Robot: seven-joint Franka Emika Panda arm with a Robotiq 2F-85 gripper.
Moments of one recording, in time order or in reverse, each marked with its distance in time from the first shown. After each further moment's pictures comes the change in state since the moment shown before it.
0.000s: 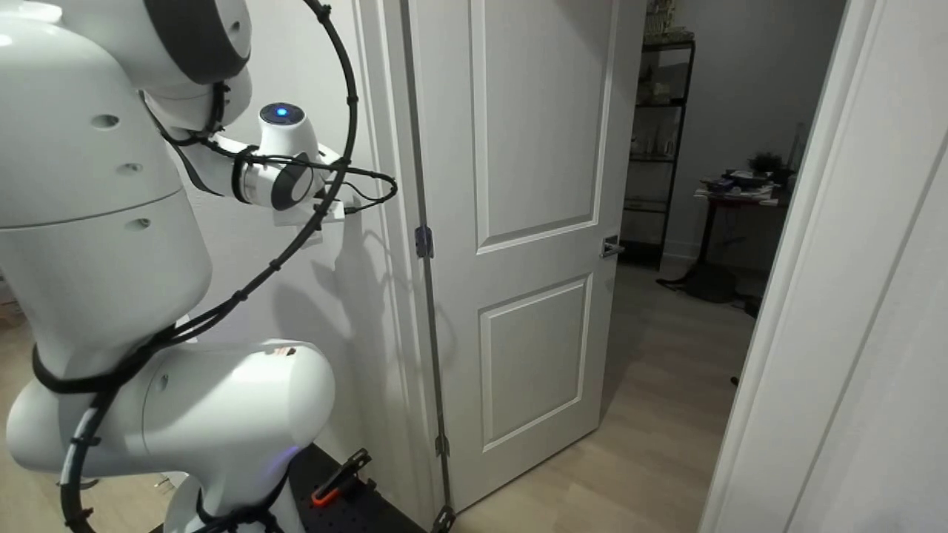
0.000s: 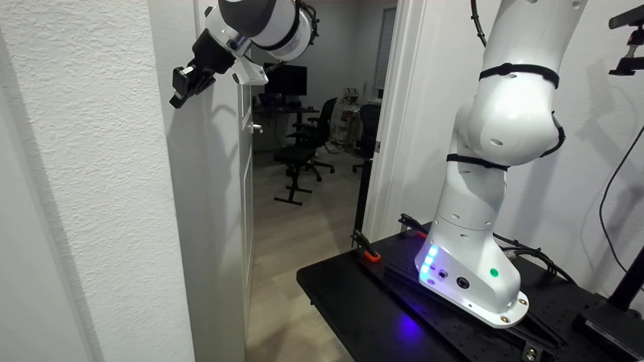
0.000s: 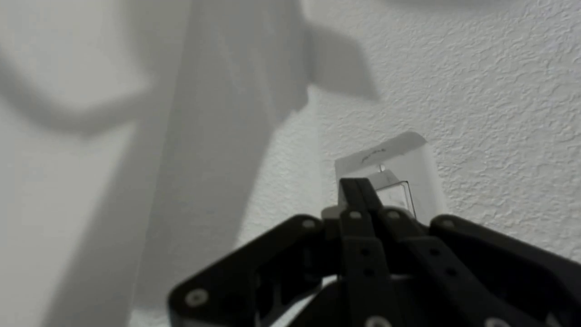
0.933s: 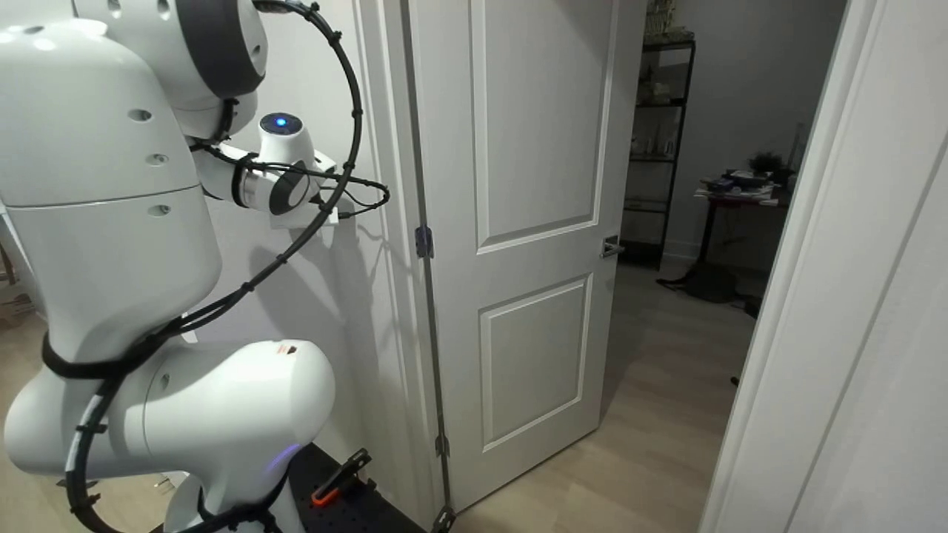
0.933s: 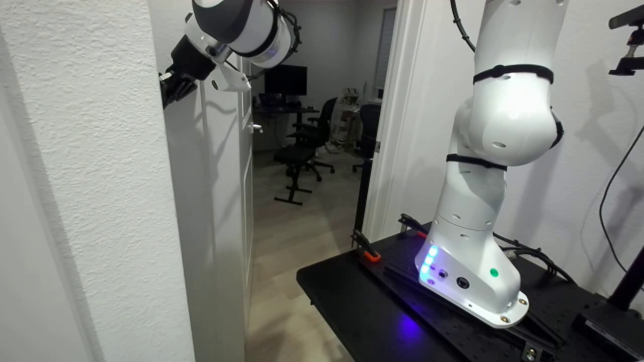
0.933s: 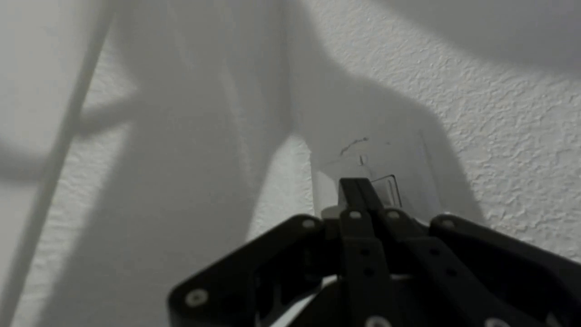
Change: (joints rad) arm 0.024 0.118 0.014 0.101 0.029 0.024 0.000
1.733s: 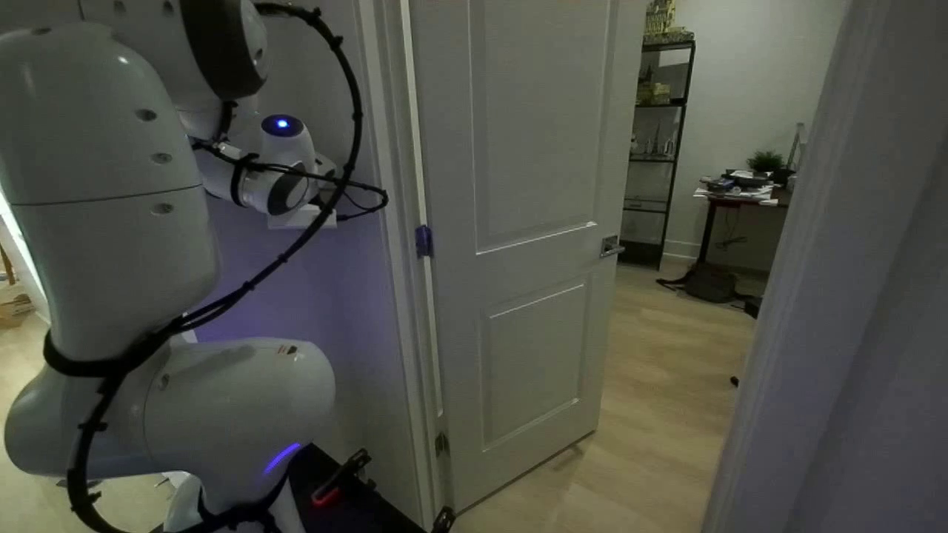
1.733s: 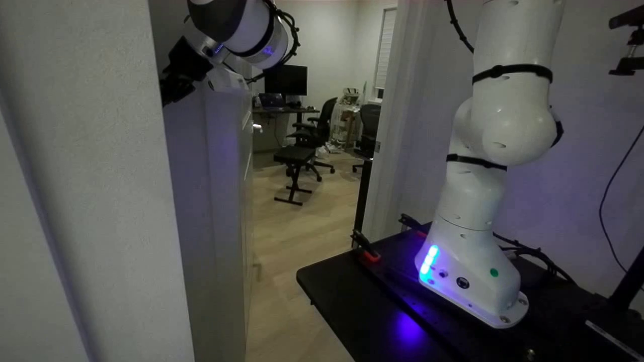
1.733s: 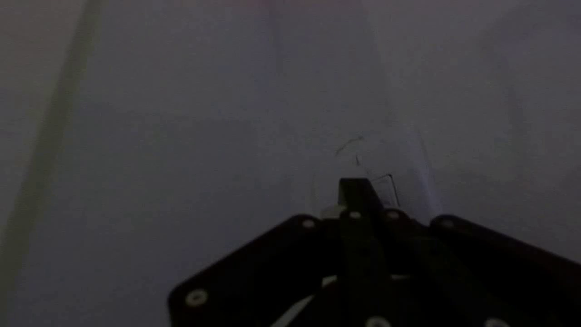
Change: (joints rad) arm 0.000 0.016 0.008 0.015 0.041 0.000 0.000
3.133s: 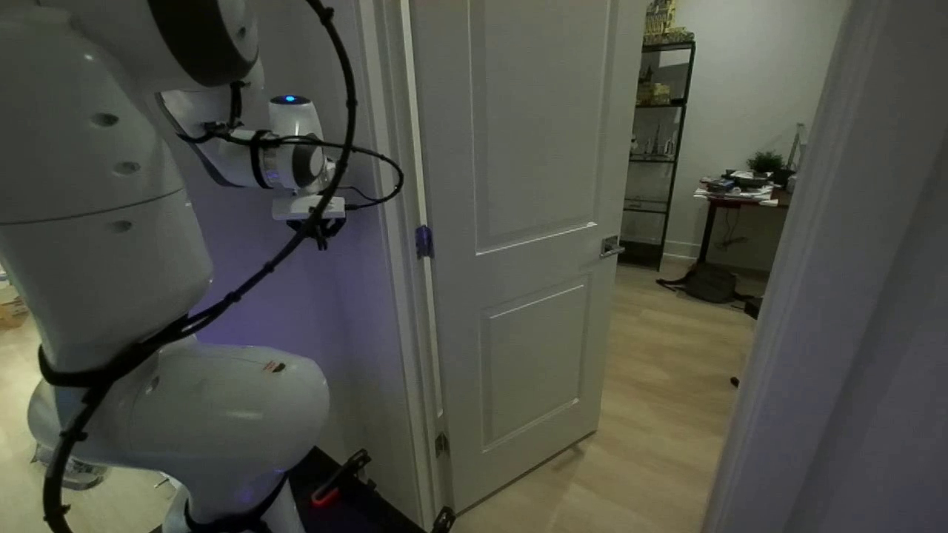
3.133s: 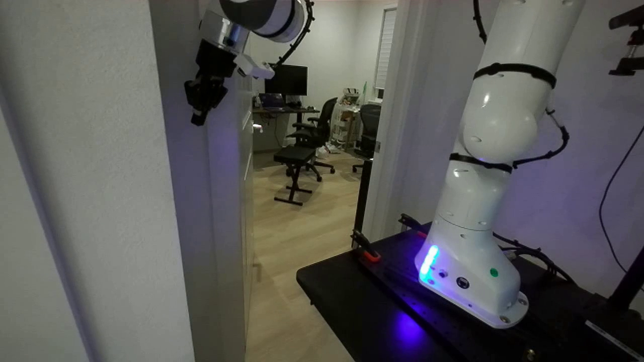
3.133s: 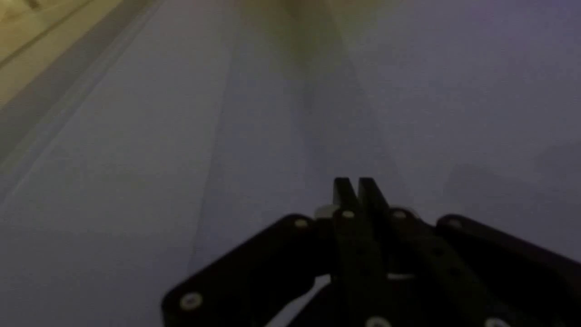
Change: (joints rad) arm -0.242 -0.120 0.134 -0.009 -0.345 -0.452 0.287
